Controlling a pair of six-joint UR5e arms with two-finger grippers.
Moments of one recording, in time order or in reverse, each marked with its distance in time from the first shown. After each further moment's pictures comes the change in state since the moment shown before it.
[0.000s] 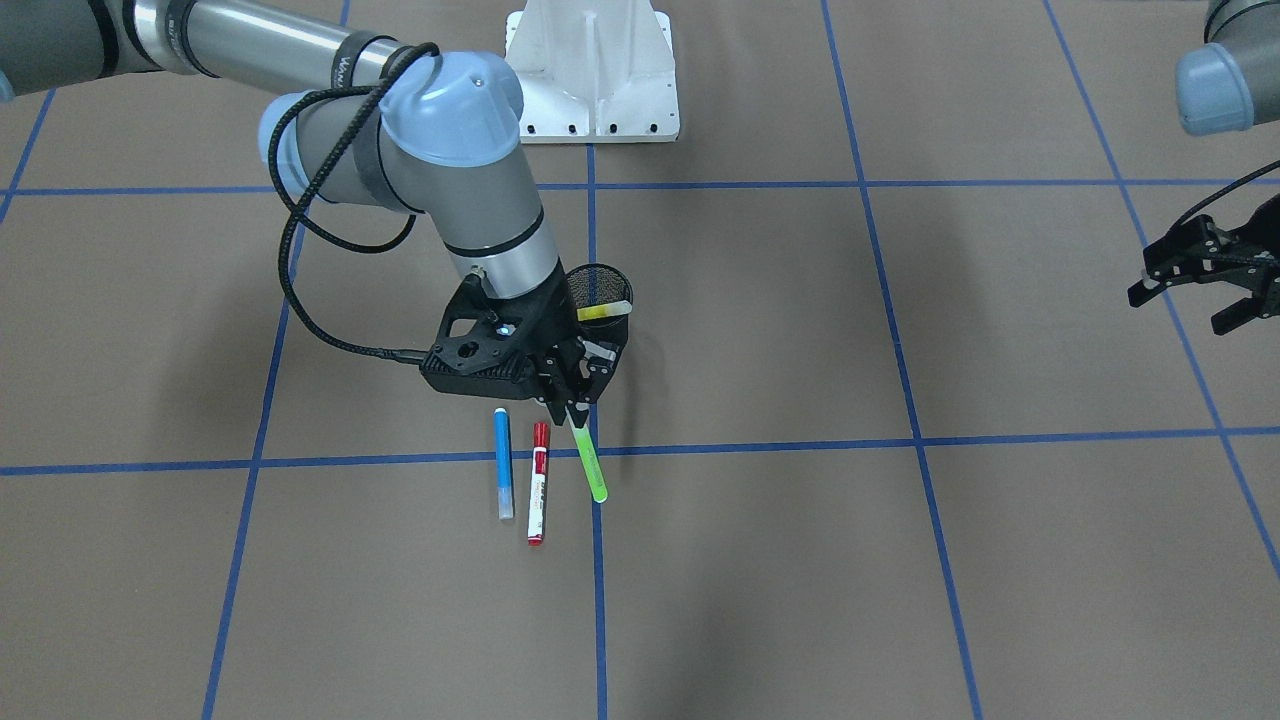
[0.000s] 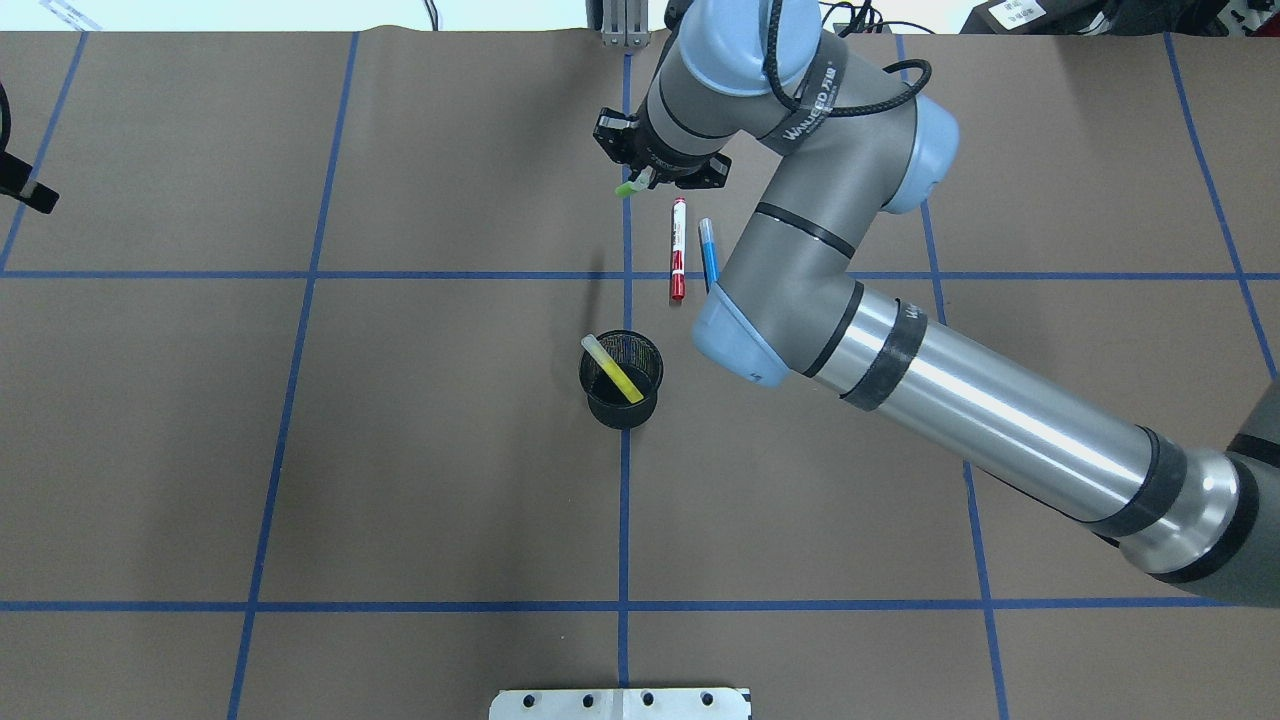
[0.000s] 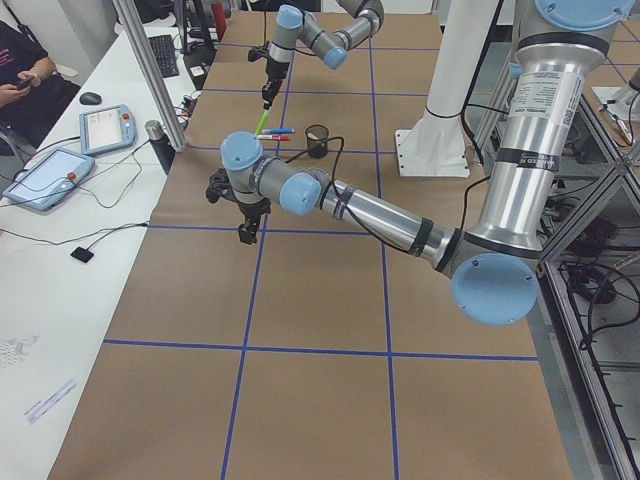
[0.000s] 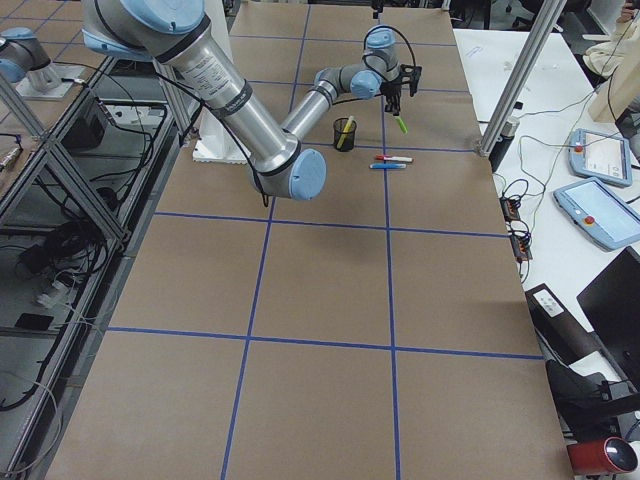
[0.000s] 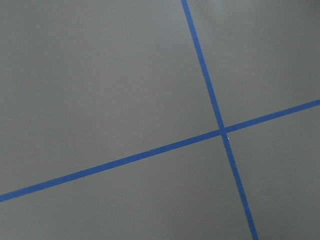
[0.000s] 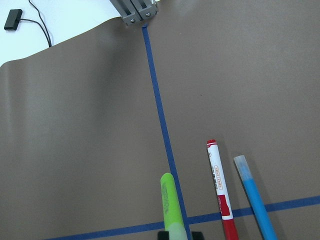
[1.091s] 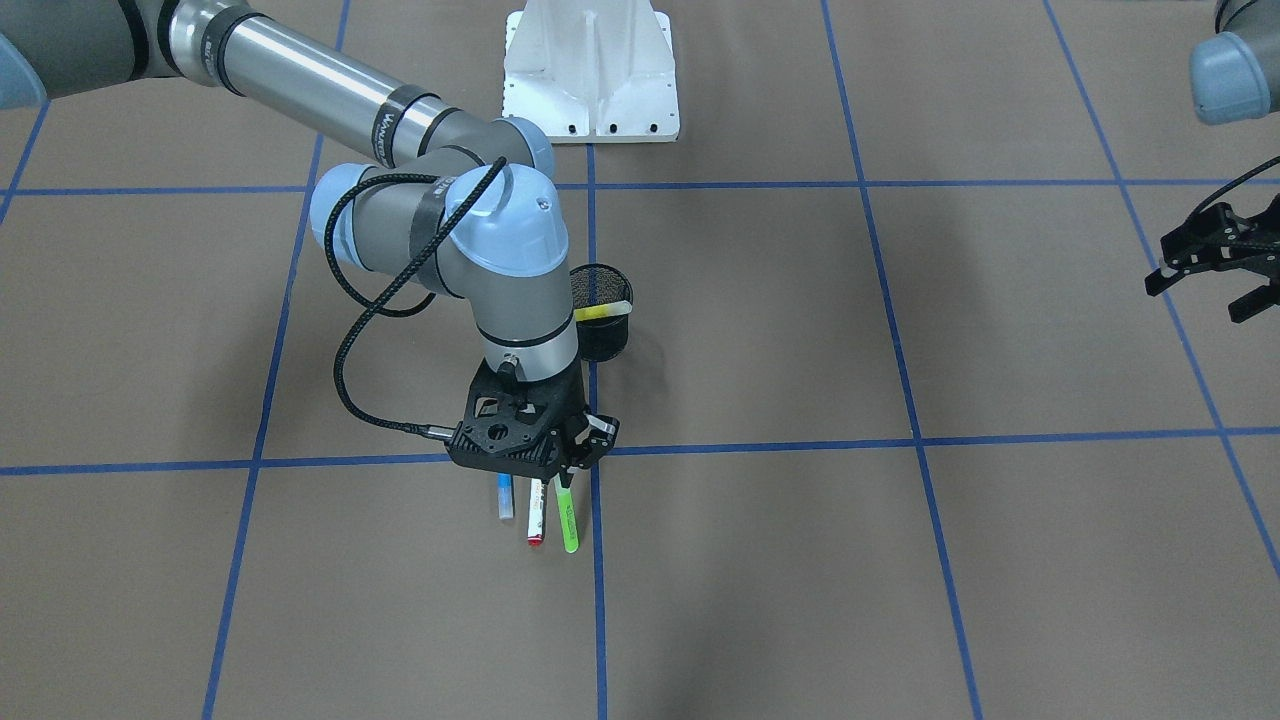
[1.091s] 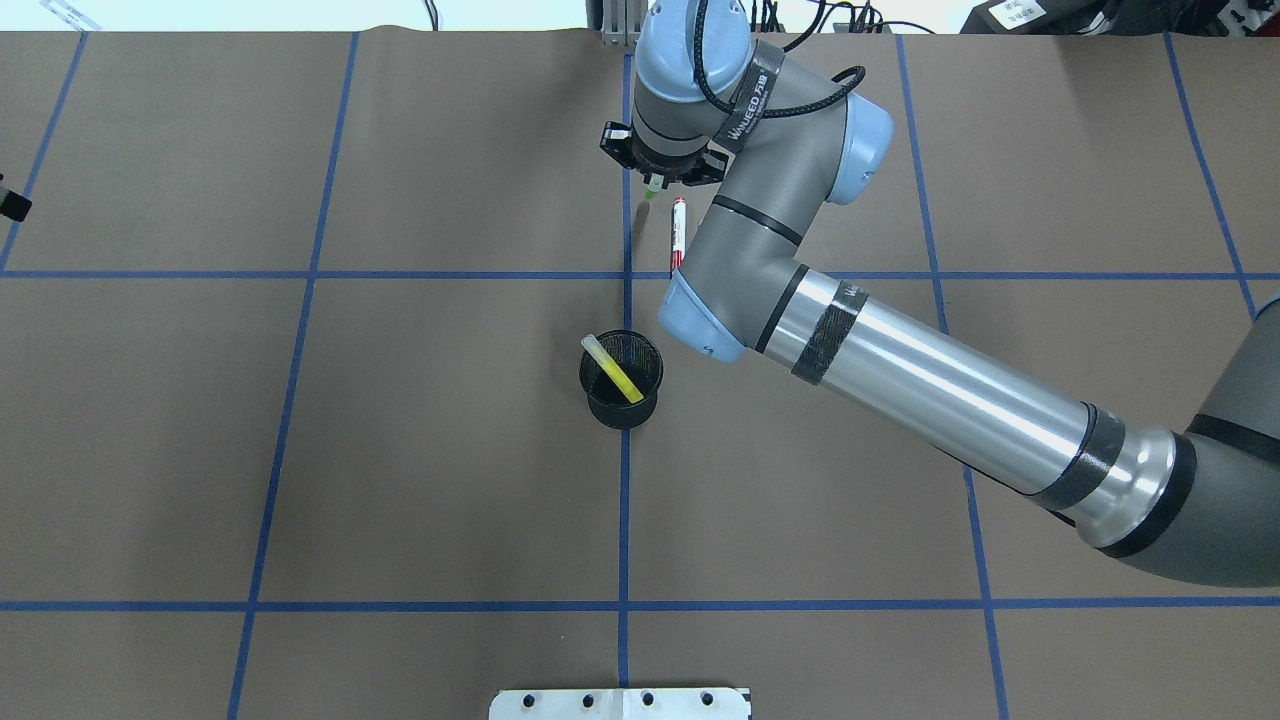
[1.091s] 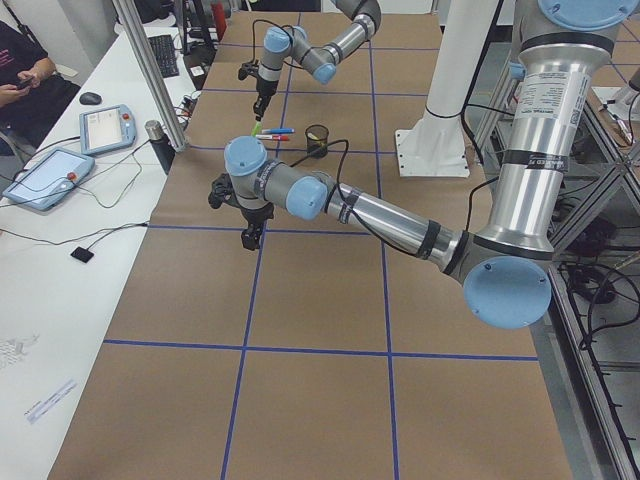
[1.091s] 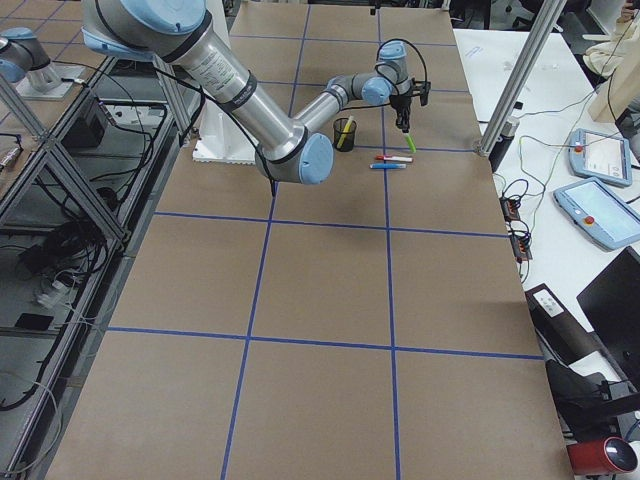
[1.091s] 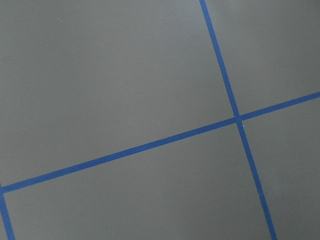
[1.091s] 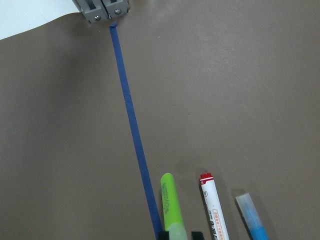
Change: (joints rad) left arm -0.018 0.033 -0.021 0.008 -0.001 0.015; right arm -0.002 0.062 -0.192 0.001 -0.052 -0.091
